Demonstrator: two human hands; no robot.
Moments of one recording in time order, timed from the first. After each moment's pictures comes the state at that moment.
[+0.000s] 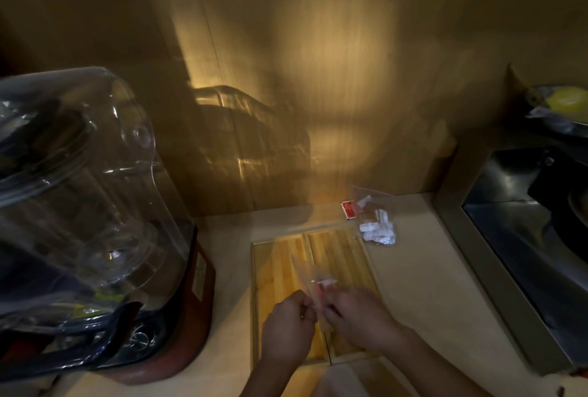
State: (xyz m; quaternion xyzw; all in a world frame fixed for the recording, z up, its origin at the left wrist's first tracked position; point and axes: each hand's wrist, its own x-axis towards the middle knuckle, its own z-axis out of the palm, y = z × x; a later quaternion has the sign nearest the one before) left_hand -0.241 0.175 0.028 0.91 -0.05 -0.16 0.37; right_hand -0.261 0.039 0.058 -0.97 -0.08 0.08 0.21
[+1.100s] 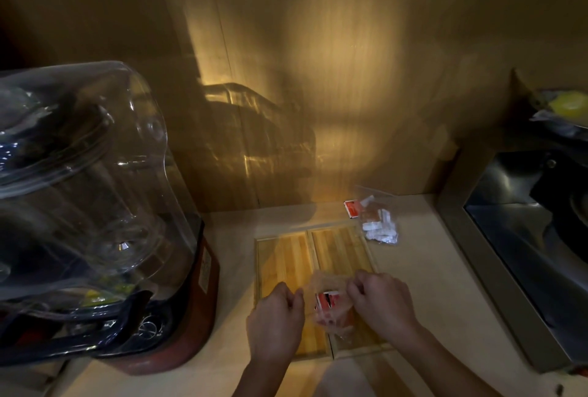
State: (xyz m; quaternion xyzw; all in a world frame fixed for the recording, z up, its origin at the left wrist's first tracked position) left_hand -0.250 0.192 0.052 0.94 0.01 -0.04 0.33; right_hand -0.271 0.028 0.060 -0.97 0.12 -0.04 0.19
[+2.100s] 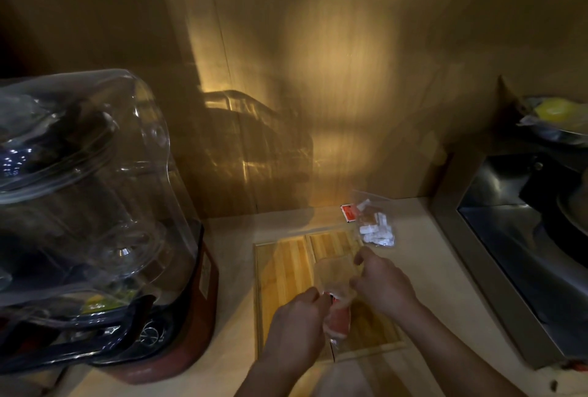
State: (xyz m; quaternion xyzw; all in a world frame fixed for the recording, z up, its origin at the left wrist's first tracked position) left_hand -0.254 0.185 0.072 0.94 -0.31 -0.10 0.13; right_hand -0.250 0.024 0.081 -0.94 0.22 0.06 0.25
